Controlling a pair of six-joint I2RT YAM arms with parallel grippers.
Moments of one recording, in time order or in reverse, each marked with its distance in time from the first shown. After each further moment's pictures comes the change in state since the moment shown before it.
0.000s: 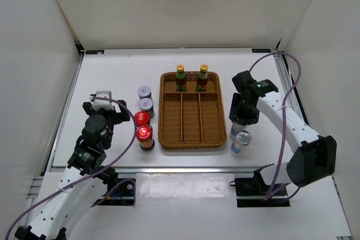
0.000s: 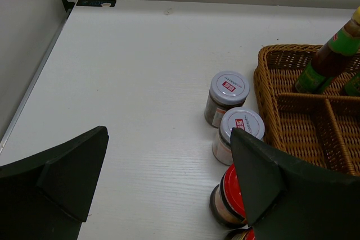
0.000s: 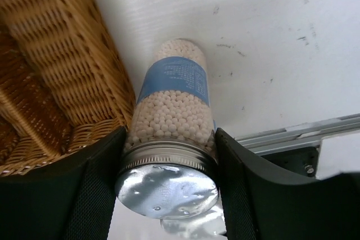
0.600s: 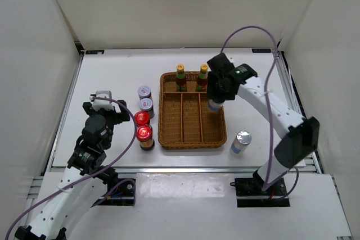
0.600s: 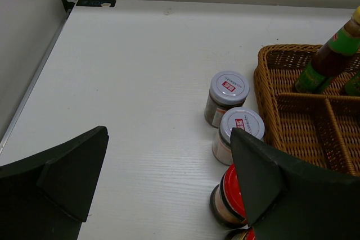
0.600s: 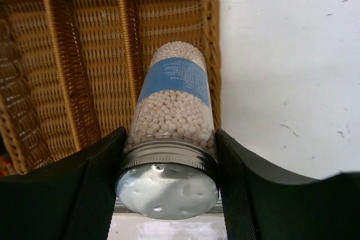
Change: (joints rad) left arm 0.000 0.000 0.000 0.000 0.001 0.002; right arm 0.209 0.153 0.376 0.090 0.111 -0.008
